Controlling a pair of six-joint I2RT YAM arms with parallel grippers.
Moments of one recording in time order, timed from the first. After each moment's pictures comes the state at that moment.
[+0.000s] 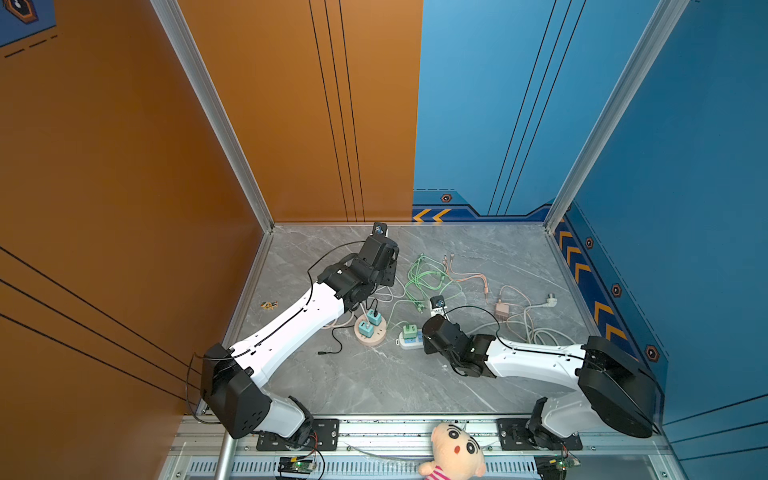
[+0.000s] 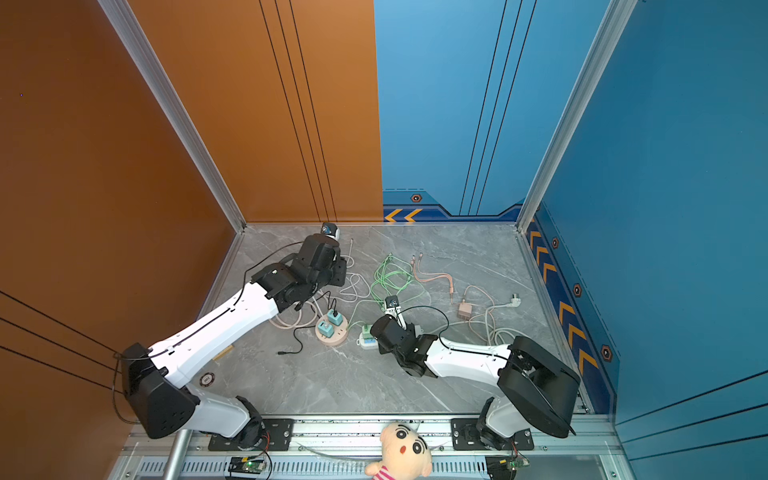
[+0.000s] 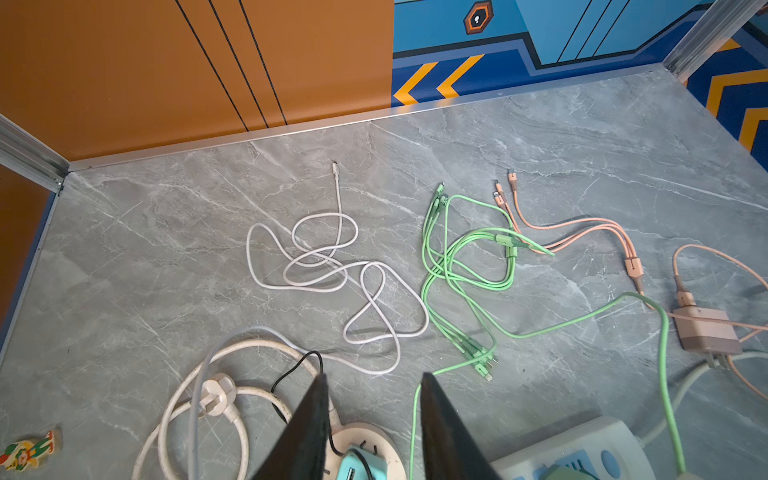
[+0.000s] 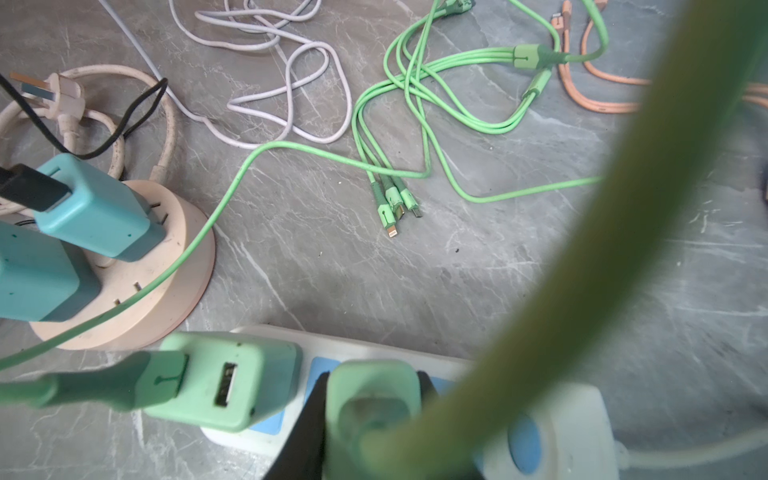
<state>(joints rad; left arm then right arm) -0.68 1.44 1.37 -0.63 -0.40 -0.32 1.00 1.47 0.70 -0.07 0.46 0.61</state>
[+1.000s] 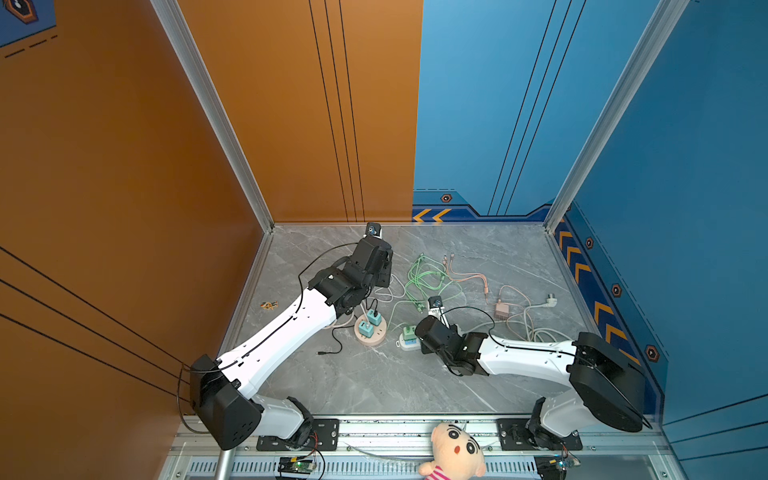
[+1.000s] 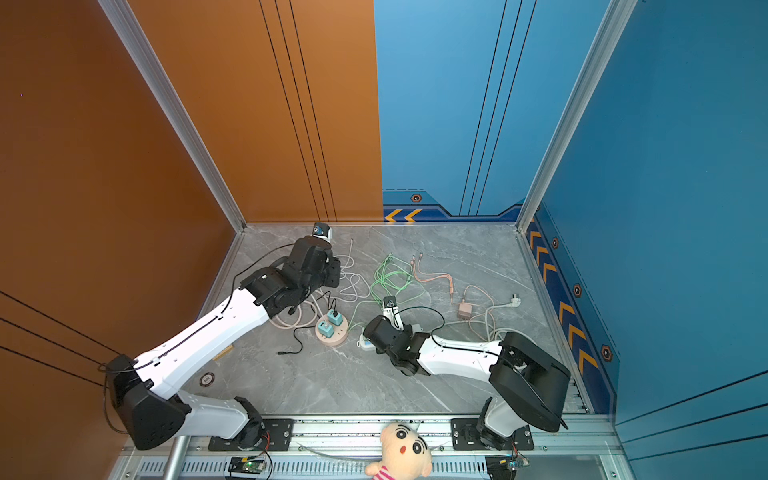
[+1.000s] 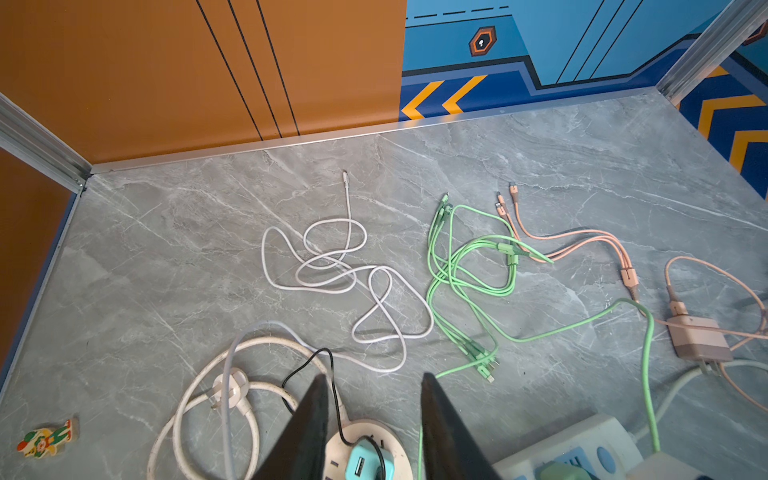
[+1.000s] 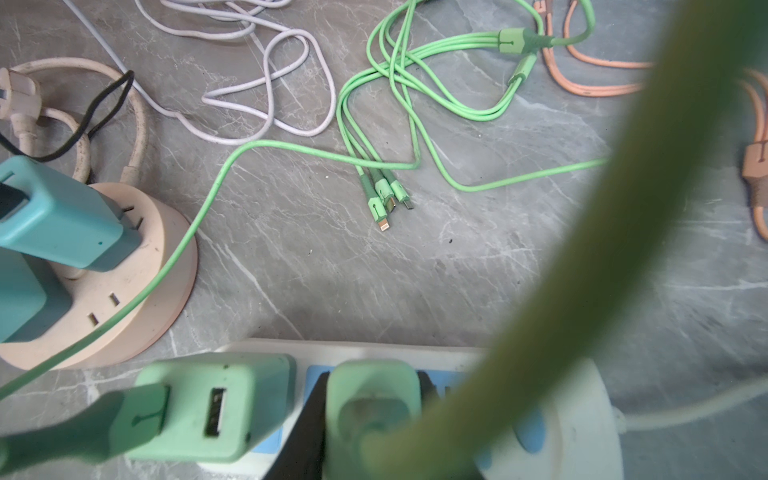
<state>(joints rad) -0.68 1.38 1.34 -0.63 -0.42 -0.33 1.02 1.52 0.77 -0.16 0.52 0.68</state>
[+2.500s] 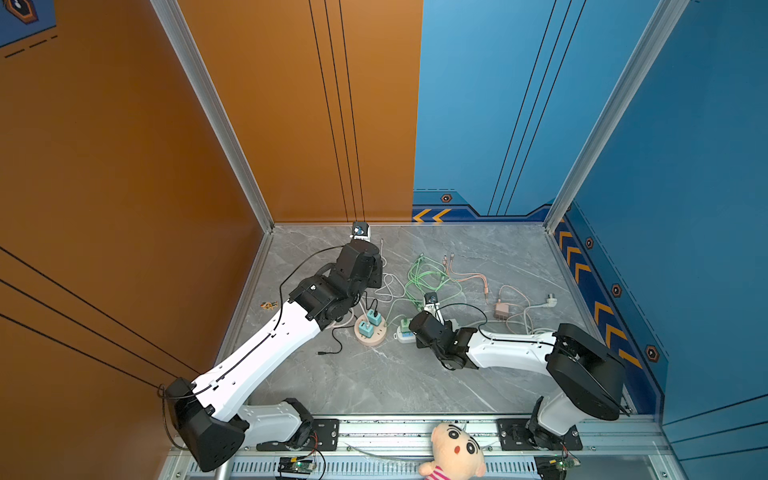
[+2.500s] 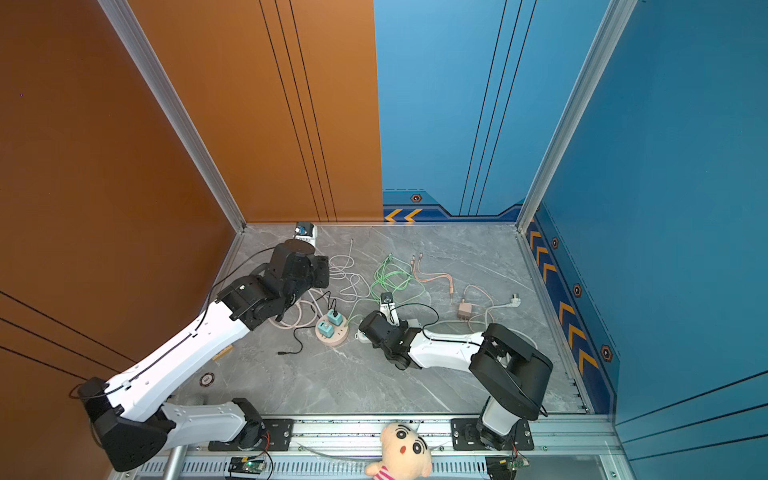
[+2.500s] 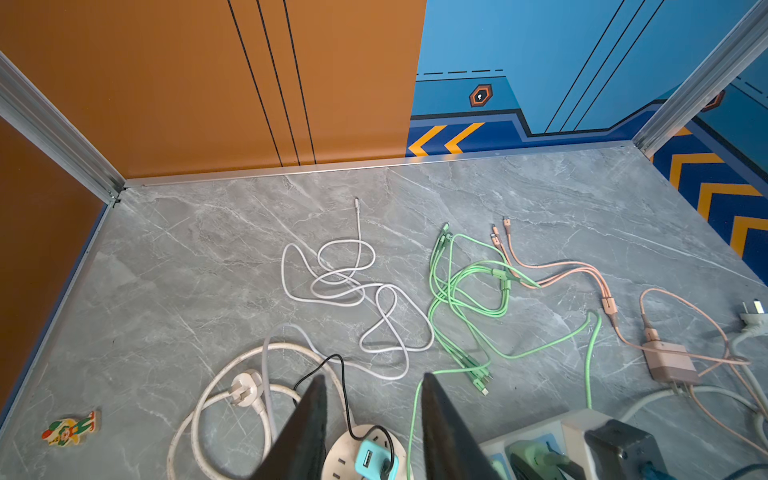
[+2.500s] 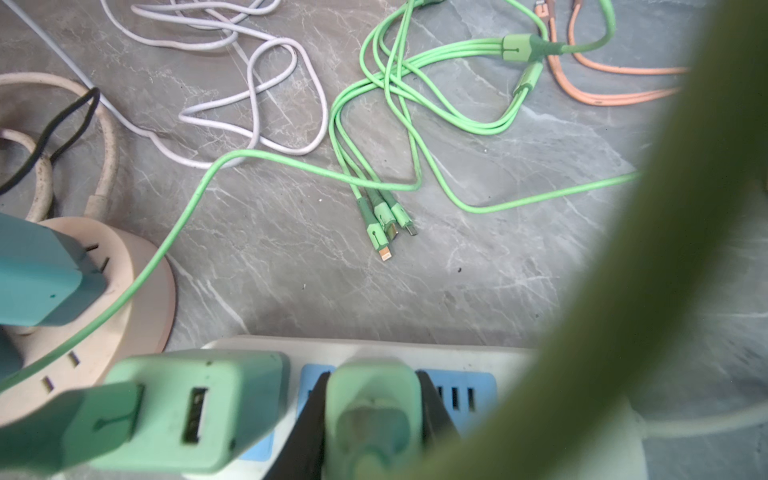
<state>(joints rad) -0.69 1.26 1.31 -0.63 -0.47 -0.35 0.99 1.64 0.82 -0.11 0.53 0.68</state>
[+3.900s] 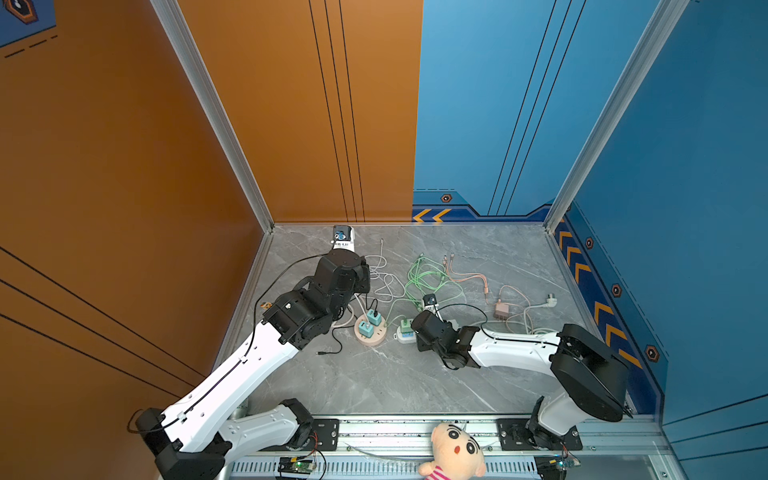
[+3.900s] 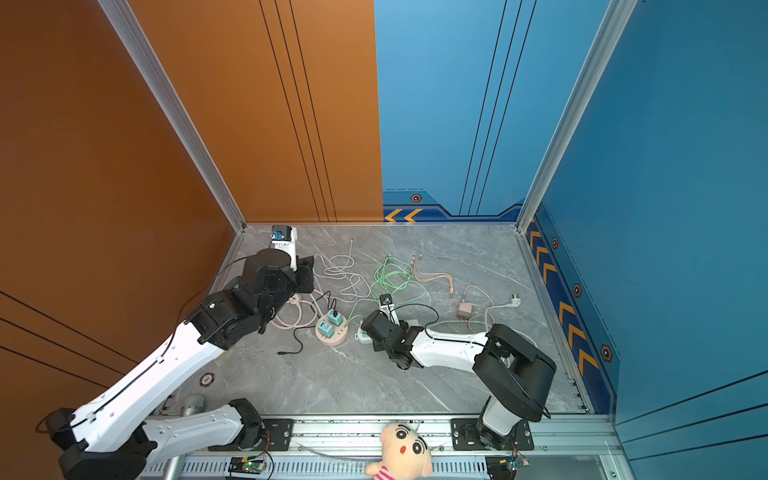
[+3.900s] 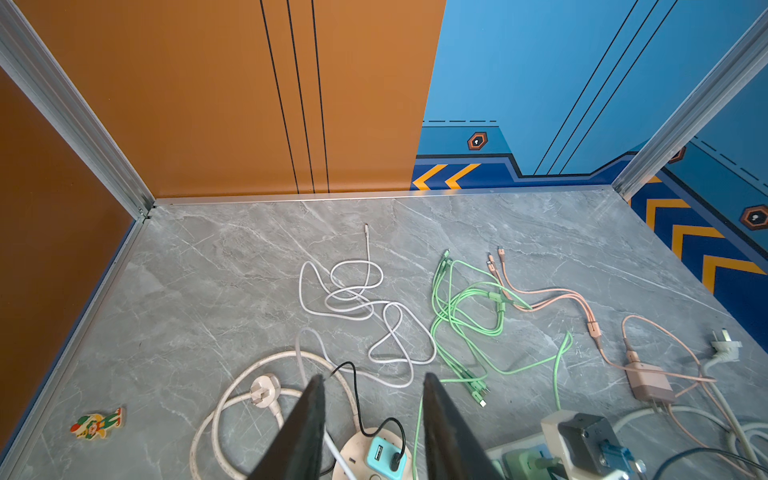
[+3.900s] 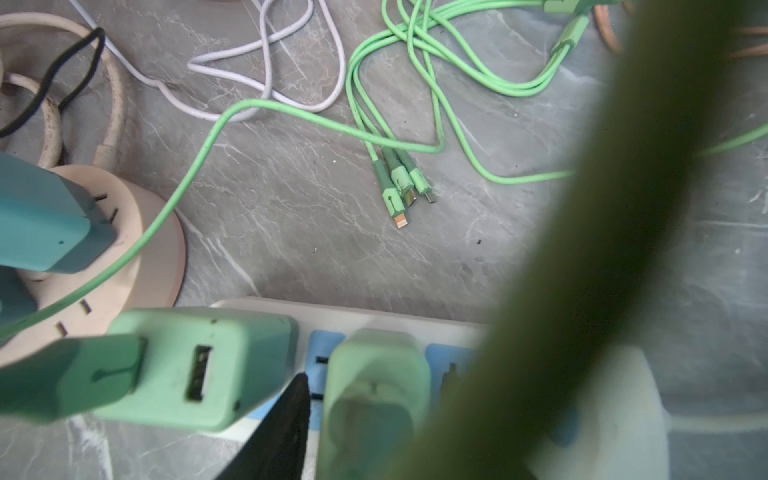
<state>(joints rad) -0.71 1.09 1.26 -0.63 -0.53 -0.35 0.98 1.59 0.82 -0.16 0.43 0.65</state>
